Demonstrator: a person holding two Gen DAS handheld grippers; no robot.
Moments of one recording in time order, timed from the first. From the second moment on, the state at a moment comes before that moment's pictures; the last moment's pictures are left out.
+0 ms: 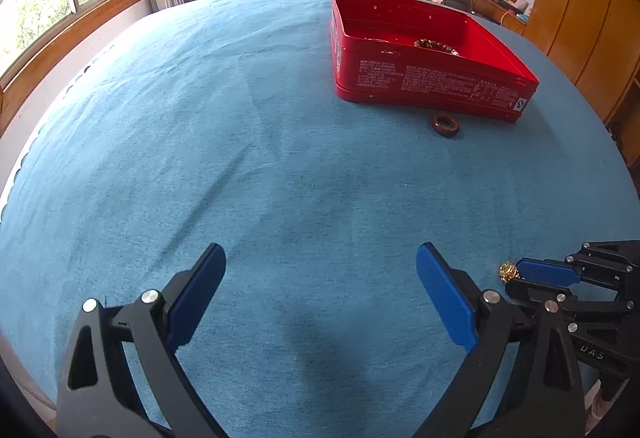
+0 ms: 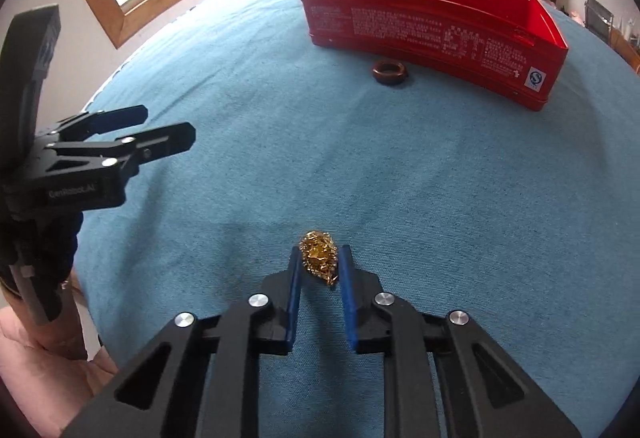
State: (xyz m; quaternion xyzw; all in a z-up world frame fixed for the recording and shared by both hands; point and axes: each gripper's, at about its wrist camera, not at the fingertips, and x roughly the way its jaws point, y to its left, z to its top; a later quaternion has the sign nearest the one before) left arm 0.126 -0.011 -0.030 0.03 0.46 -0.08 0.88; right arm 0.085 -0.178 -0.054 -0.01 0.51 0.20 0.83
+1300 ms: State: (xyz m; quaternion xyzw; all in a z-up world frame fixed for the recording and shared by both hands) left arm 0.162 -0.048 -0.033 0.02 0.49 -0.10 0.87; right arm 0.102 -0.179 -0.052 -0.02 0.51 0.18 0.84
